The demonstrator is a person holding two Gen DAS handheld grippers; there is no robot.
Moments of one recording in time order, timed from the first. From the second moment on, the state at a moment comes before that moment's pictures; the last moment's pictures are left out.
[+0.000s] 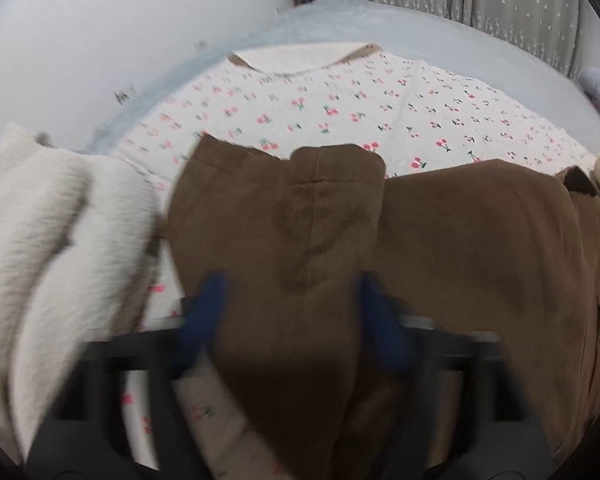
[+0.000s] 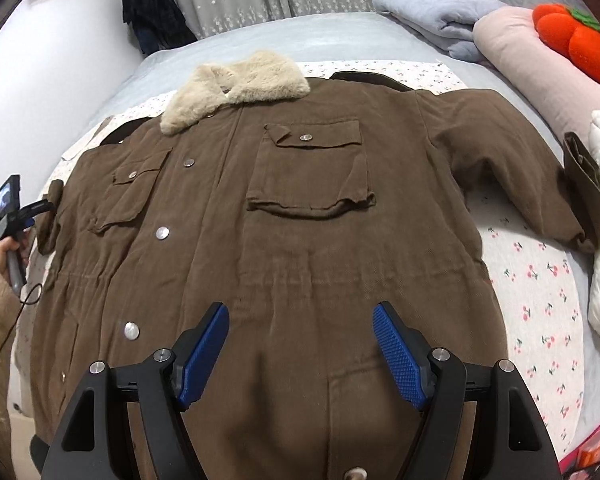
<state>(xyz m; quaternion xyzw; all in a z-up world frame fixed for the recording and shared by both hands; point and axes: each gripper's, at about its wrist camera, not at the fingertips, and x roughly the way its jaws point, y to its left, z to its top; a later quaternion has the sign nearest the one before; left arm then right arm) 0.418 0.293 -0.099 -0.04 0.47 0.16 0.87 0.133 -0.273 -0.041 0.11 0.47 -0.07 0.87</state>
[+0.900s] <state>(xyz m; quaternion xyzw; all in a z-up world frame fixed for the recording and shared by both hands) 0.208 0.389 -0.003 -0.25 0.21 0.28 0.90 0.260 -0.080 -0.063 0.06 0.49 0.14 0.86</state>
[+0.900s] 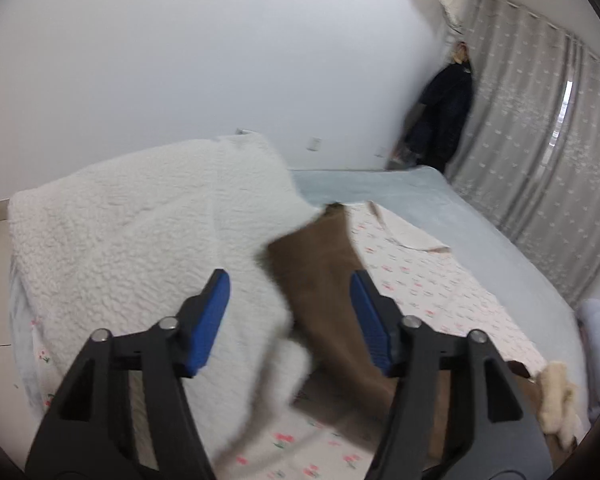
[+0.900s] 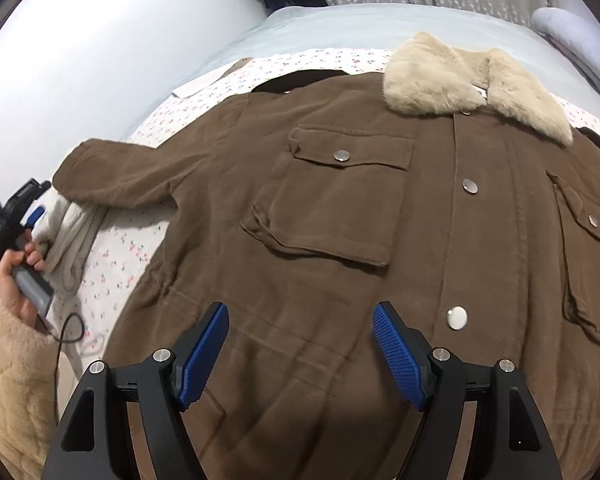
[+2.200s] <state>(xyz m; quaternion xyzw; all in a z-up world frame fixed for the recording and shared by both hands) 0.257 -0.184 0.008 0.07 0.35 -0.25 0.90 0.111 -0.575 0.027 0.10 0.36 -0.32 0.87</state>
